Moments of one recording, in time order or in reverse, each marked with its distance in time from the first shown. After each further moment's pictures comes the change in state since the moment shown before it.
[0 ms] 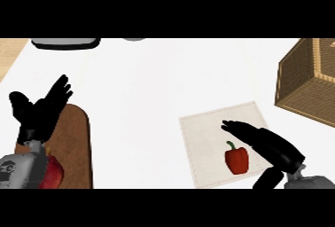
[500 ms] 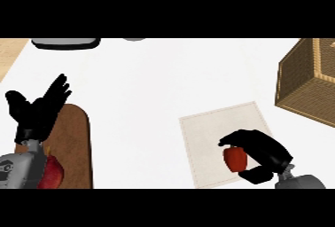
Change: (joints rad) left arm -0.006 -0.006 0.027 -0.002 -0.007 -0.027 0.007; right arm -0.013 0.016 0.055 0.086 0.147 -0.101 -0.038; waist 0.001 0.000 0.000
